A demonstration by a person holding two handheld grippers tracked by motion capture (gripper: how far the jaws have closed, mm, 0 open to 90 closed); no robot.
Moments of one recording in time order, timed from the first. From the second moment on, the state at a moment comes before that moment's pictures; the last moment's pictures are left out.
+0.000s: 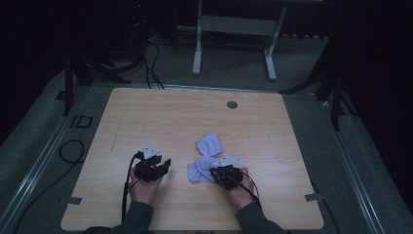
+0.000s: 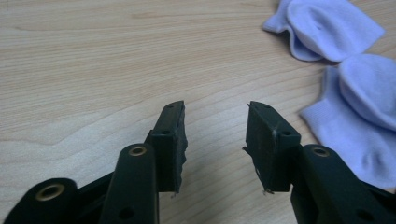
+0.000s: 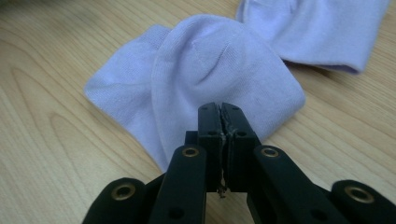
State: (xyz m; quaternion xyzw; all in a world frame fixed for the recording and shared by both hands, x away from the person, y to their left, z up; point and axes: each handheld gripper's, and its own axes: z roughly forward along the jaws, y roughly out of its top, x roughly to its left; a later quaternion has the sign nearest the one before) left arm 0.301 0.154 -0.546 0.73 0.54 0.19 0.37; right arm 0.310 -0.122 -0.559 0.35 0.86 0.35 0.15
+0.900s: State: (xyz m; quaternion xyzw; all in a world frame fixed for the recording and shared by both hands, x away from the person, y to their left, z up) left arm 0.292 0.116 -0.554 0.79 0.46 0.13 0.39; right arm 0.307 -0.104 -0.558 0.32 0.87 0.35 0.16
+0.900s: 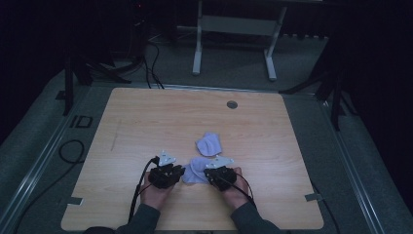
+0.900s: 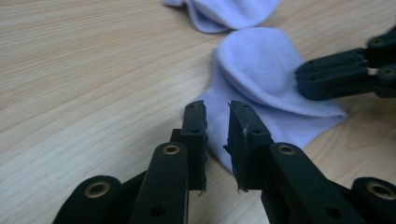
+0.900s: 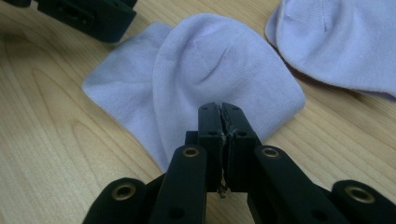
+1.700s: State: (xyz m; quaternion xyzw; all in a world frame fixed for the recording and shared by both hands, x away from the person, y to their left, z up) left arm 0.292 0.102 -0.562 0.81 0.43 0.12 0.37; right arm 0.307 -0.104 -0.558 0.31 0.87 0.34 0.16
